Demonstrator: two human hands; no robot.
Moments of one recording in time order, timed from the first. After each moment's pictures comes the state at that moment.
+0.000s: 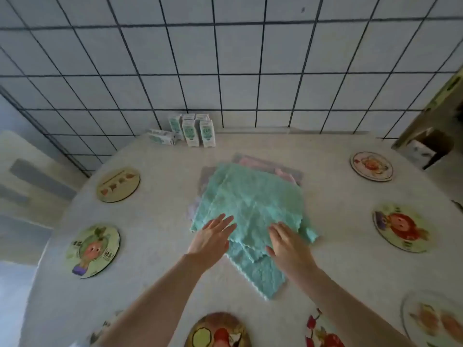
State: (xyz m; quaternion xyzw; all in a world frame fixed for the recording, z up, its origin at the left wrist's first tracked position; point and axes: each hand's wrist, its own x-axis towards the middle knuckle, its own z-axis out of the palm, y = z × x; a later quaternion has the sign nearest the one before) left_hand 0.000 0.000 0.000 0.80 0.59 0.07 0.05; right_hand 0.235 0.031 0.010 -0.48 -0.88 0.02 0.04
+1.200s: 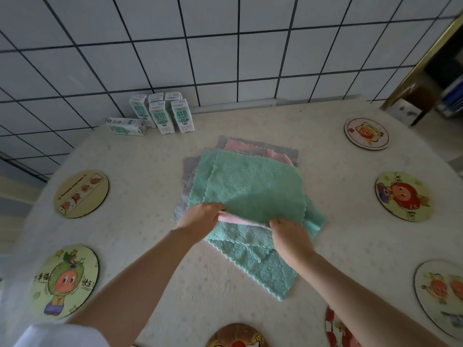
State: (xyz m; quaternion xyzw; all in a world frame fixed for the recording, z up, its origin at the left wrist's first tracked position) left_hand -0.042 0.084 -0.008 0.76 0.61 0.07 0.20; right_hand 0.200 0.056 0.005 -0.57 -0.81 0.10 -0.10
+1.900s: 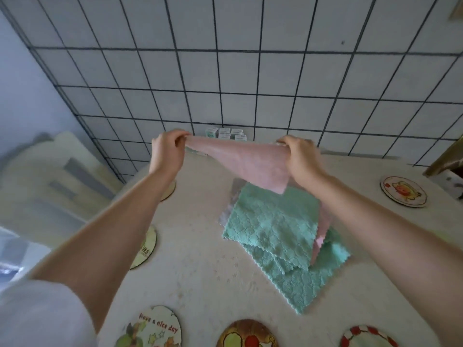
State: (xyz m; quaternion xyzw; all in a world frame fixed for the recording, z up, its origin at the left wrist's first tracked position) left_hand -0.157 0.041 0.213 0.52 0.74 0.44 -0.02; right_hand 0.115 0.136 0.204 -0.49 -0.81 0.10 0.30
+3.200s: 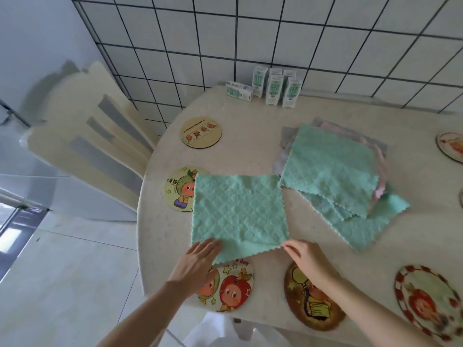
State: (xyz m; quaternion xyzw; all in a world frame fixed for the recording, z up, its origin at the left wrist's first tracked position) left_hand -0.225 -0.278 -0.058 0.75 0.65 0.02 0.12; right_hand 0.069 -0.142 -0.016 -0.47 -0.83 0.31 0.07
